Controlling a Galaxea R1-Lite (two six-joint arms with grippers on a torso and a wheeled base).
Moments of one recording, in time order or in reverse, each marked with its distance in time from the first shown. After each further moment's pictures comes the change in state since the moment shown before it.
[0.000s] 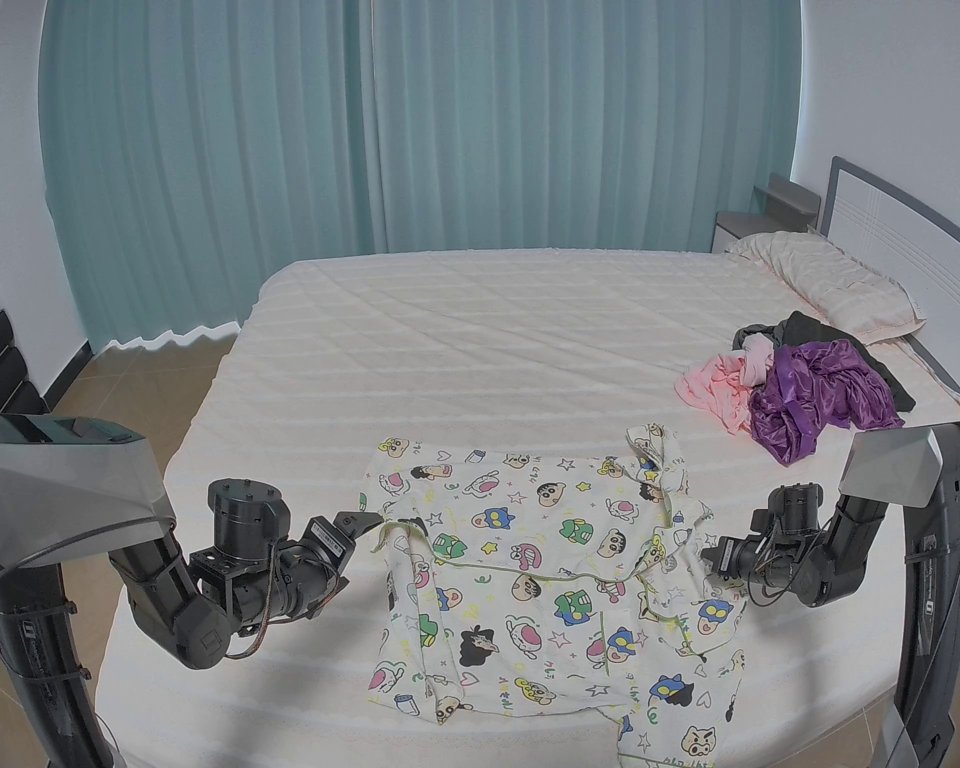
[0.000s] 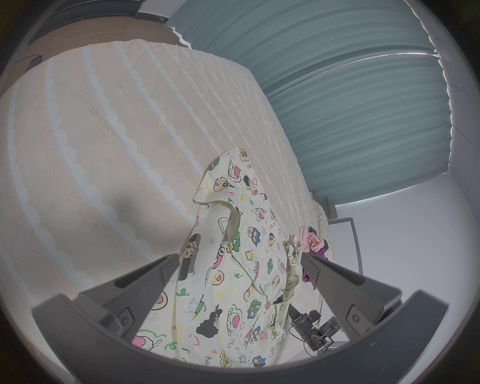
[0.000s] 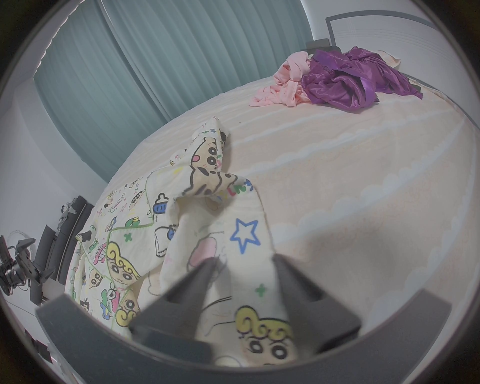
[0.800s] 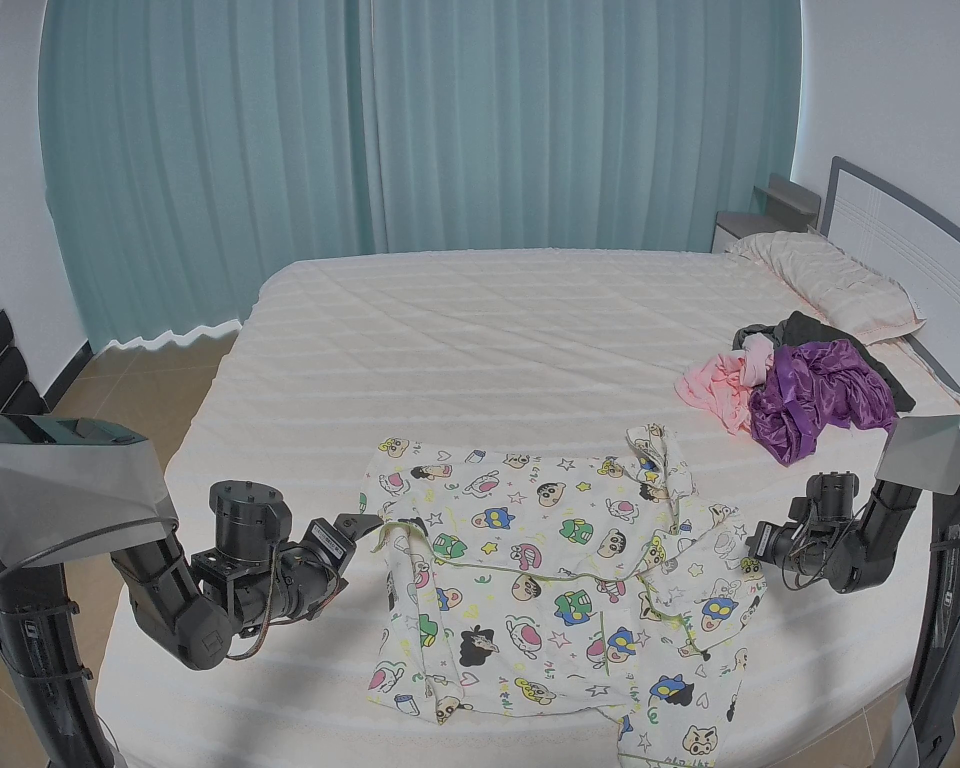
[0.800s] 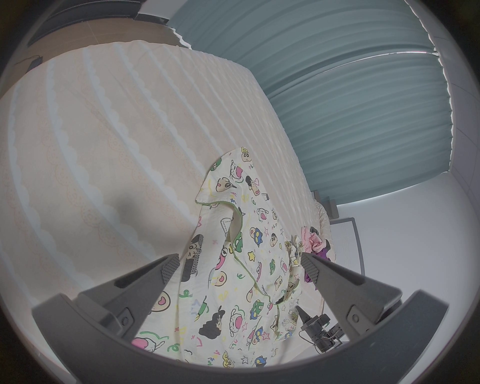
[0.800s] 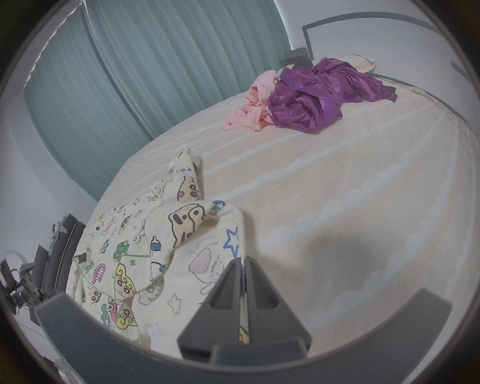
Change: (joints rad) left arm 0.000 0.008 0.000 0.000 0.007 0.006; right arm -0.125 -0.077 0.040 0.019 -0.004 0.004
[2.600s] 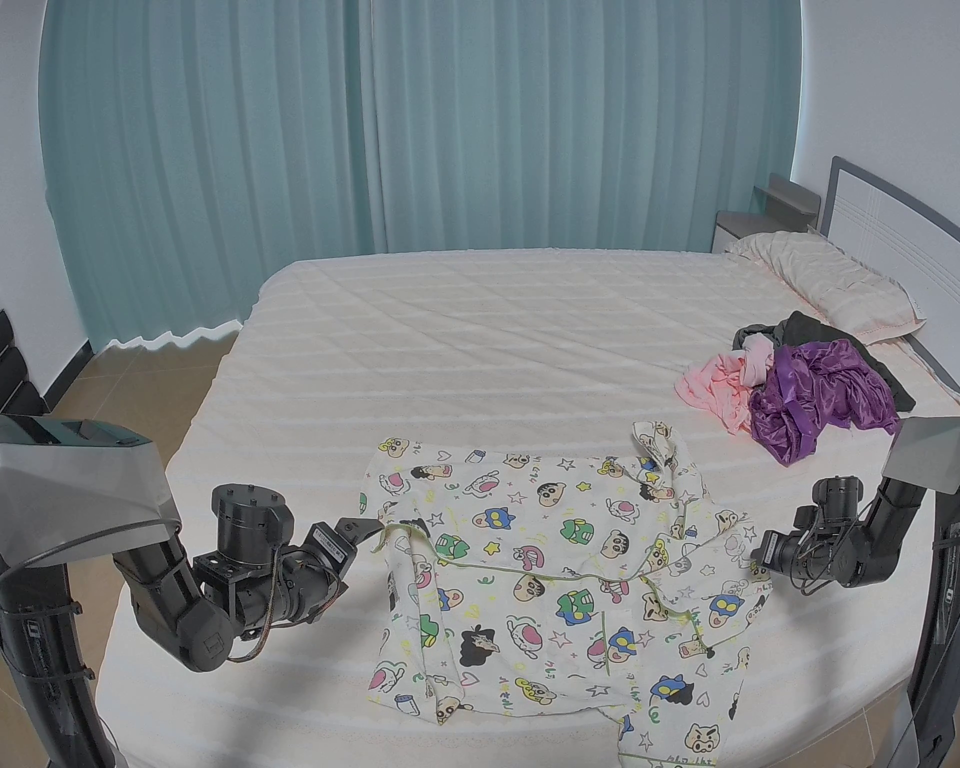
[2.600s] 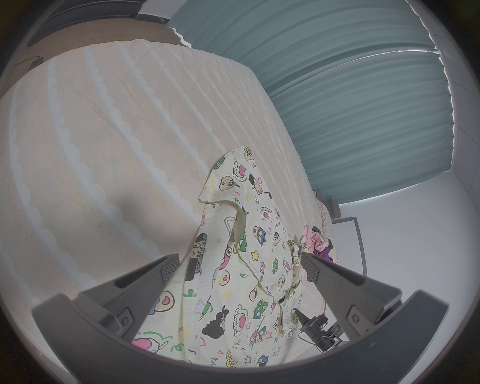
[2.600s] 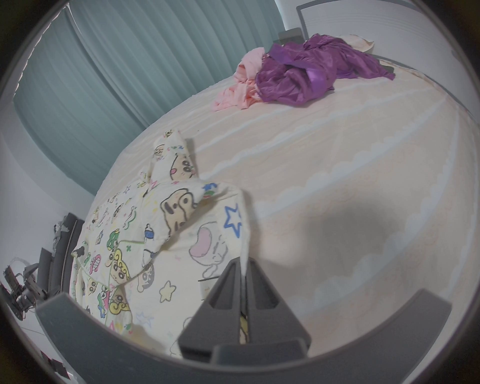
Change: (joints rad) left arm -0.003 0.009 0.004 0.000 0.004 0.003; right arm -0.054 0.020 -0.041 0.127 0.050 -0.025
